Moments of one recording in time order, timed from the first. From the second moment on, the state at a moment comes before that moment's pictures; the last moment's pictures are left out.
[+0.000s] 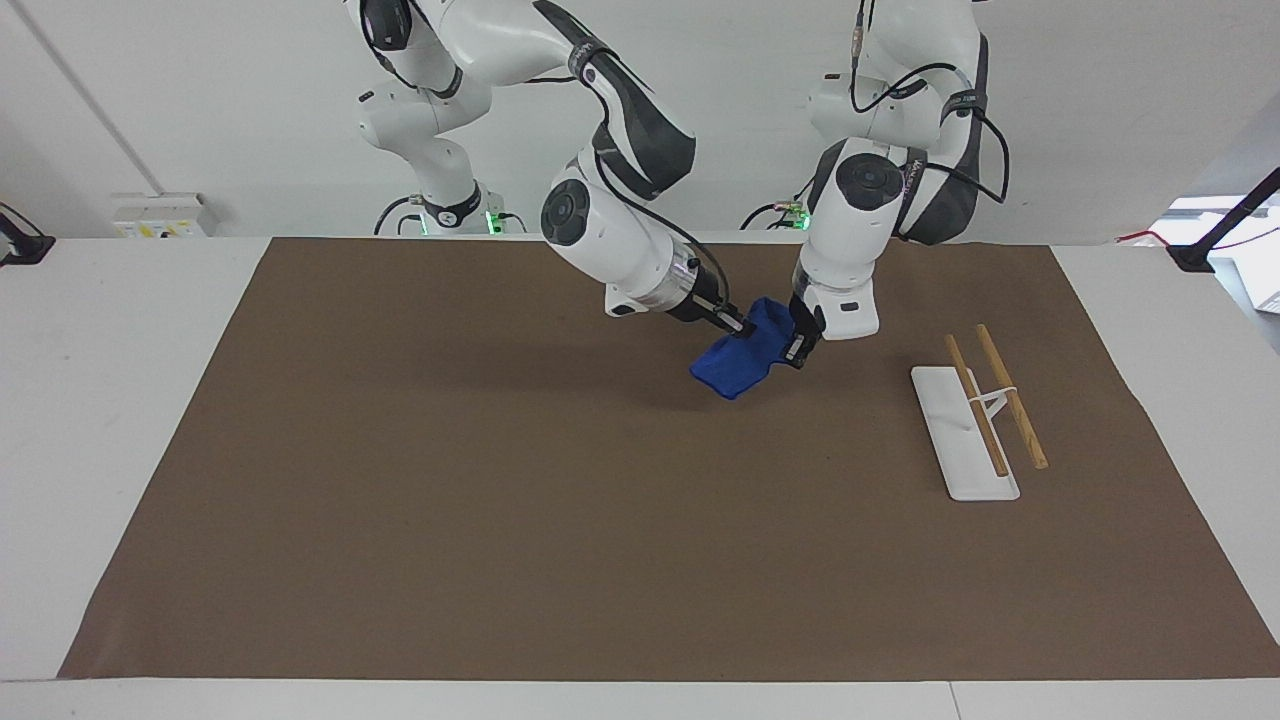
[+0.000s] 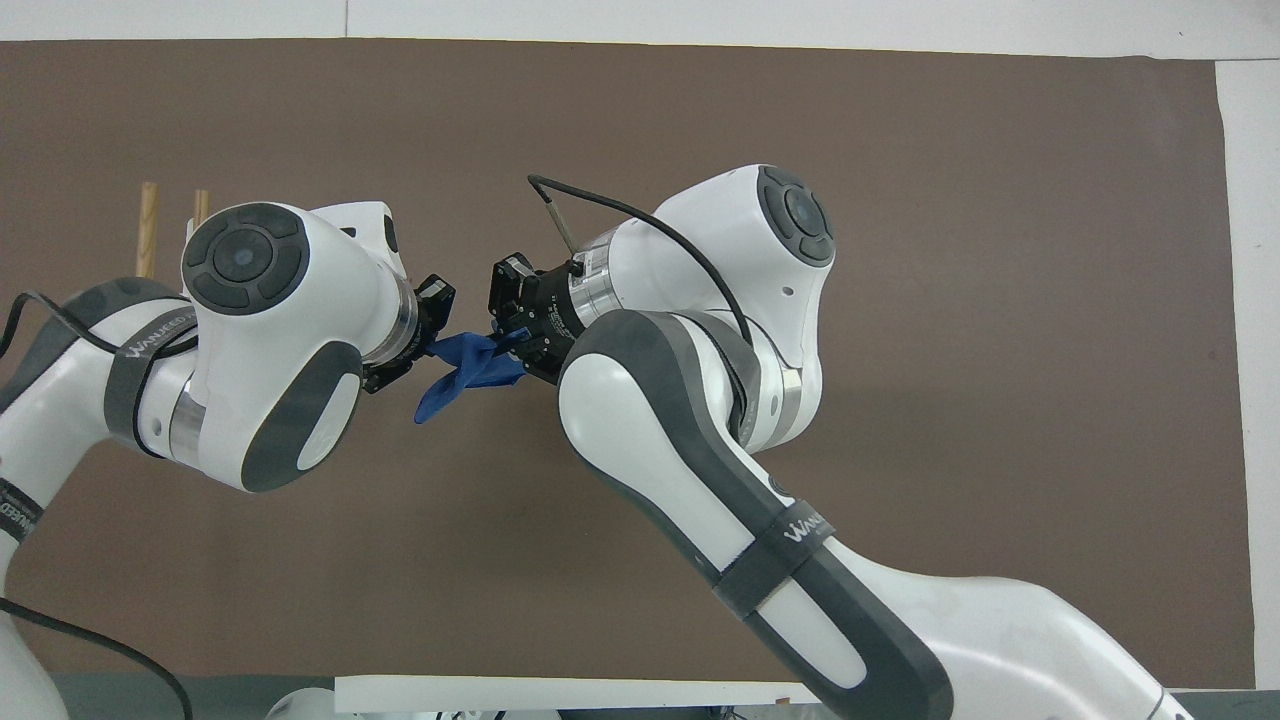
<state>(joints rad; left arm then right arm) -0.50 0.04 -0.02 -2.05 -0.01 2.08 -1.33 0.56 0.34 0.06 -1.66 0.81 2.18 1.15</state>
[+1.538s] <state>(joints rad) -0.02 0.04 0.02 -1.77 0.15 2.06 -0.99 -0.05 0.01 0.03 -1.46 -0.07 1.41 0.04</state>
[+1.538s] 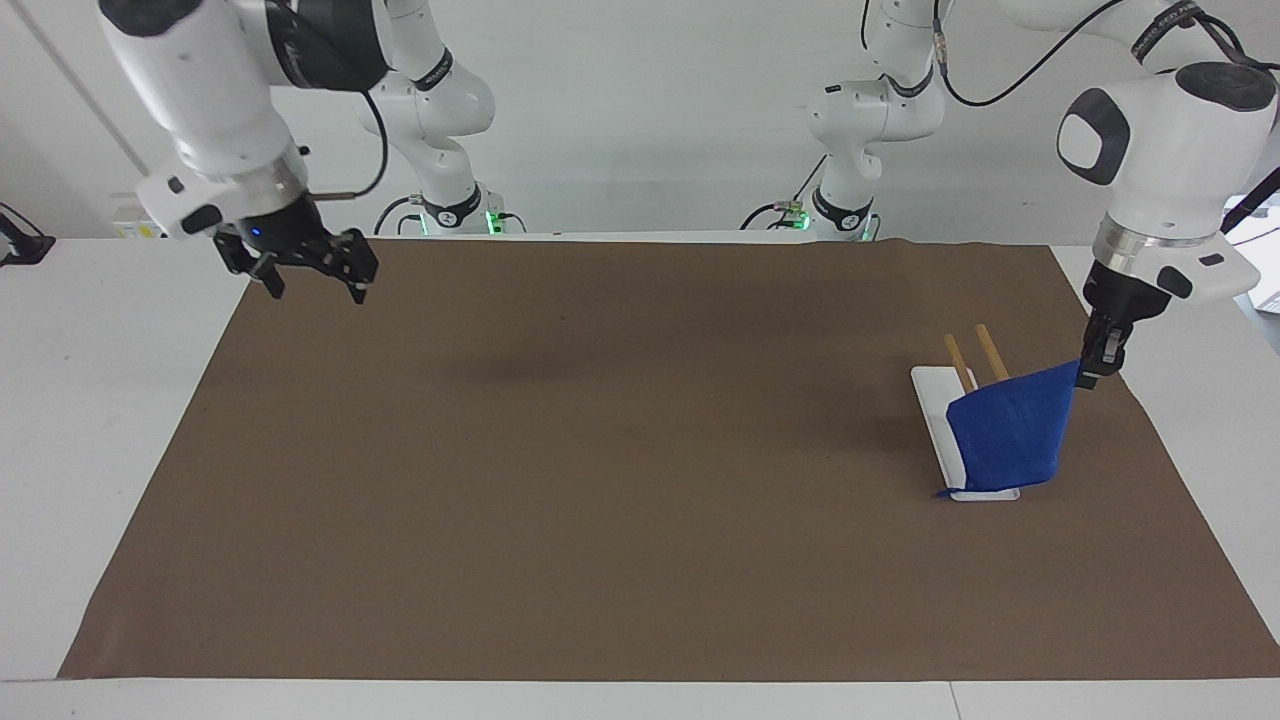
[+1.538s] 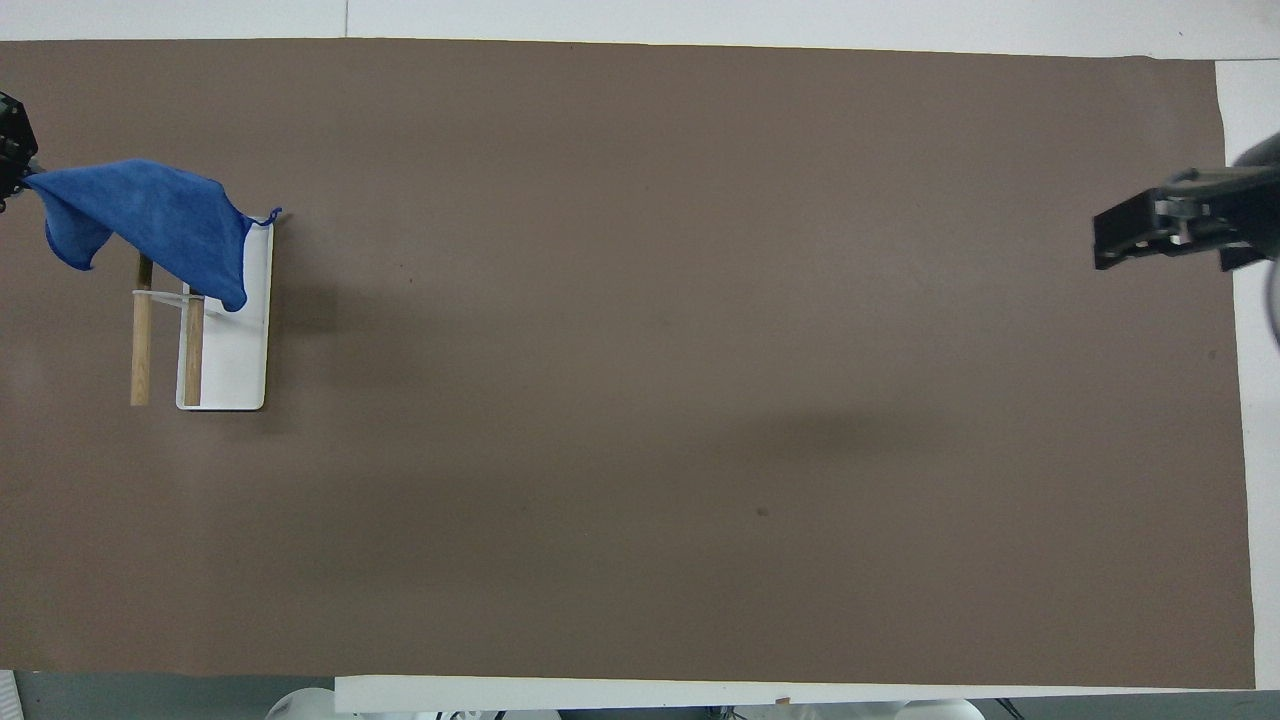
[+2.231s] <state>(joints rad) 0.13 -0.06 0.02 -2.08 0.25 2.35 -0.66 -0.08 -0.03 0.04 -1.46 -0.10 1.29 -0.03</state>
